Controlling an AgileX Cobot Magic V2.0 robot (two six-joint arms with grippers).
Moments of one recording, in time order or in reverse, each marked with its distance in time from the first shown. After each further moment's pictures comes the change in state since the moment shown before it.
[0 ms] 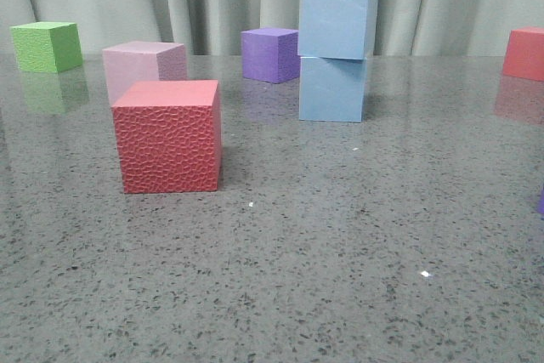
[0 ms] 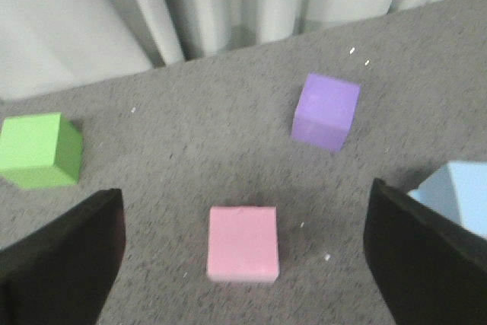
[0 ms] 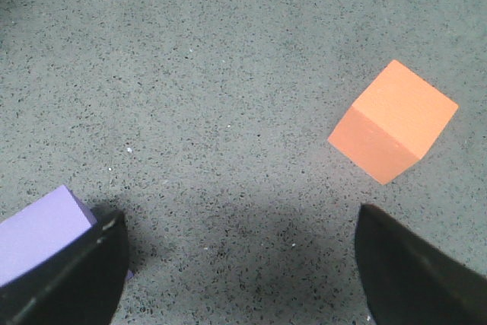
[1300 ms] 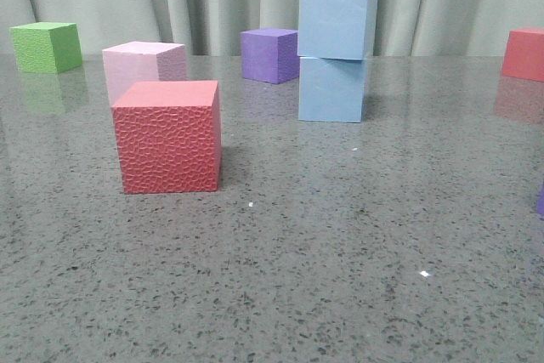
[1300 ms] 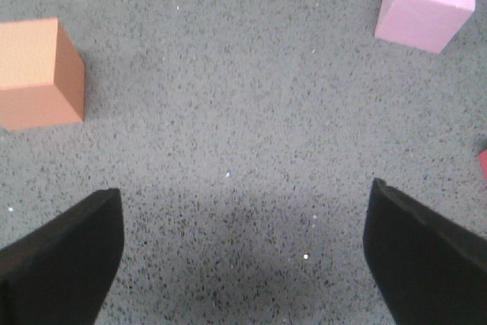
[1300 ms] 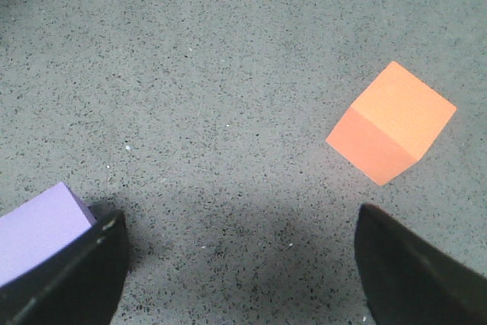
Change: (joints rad) left arm 0.277 -0.963 1.263 -0.002 -0.262 -0.091; right arm 0.000 0.000 0.000 0.000 0.000 -0.019
